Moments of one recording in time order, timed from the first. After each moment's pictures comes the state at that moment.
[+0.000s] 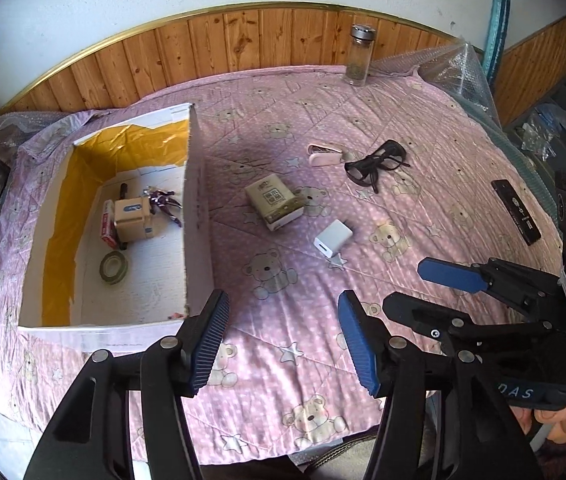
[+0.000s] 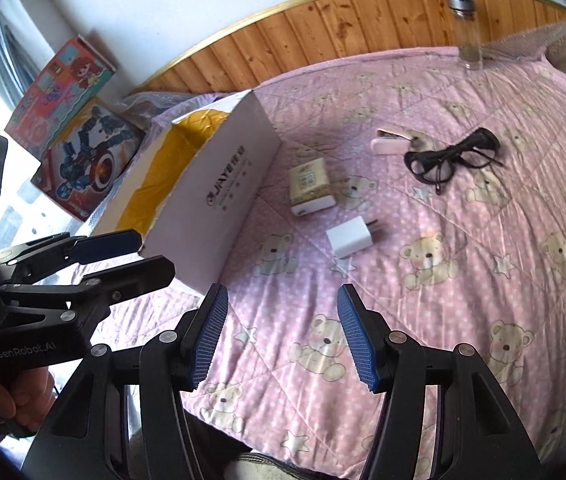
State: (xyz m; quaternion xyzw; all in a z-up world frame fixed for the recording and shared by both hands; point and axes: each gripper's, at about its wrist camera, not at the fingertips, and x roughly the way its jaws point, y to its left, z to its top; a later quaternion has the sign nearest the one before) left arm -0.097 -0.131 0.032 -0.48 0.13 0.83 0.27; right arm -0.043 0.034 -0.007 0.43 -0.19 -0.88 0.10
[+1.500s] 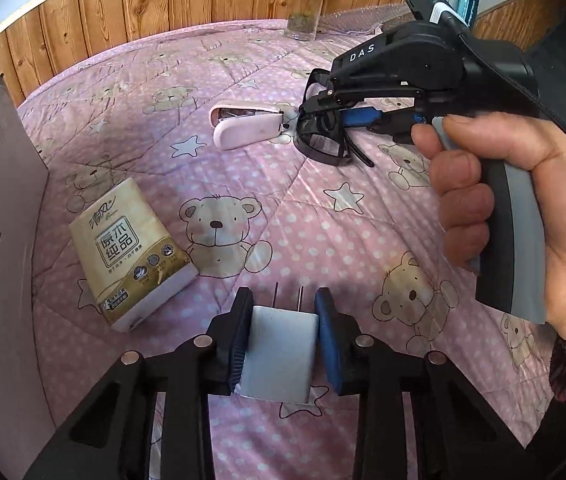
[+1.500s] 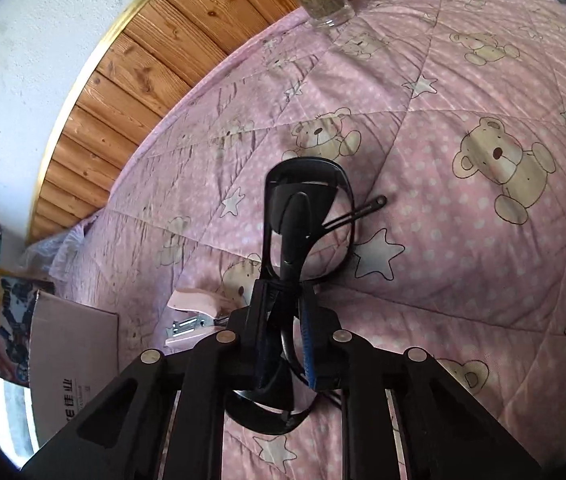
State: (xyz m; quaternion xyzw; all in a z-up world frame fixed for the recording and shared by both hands) left arm -0.190 -0.019 -0.119 -0.48 0.12 0.79 0.36; right arm -0.255 0.215 -0.119 0.41 -0.36 -0.83 -0.06
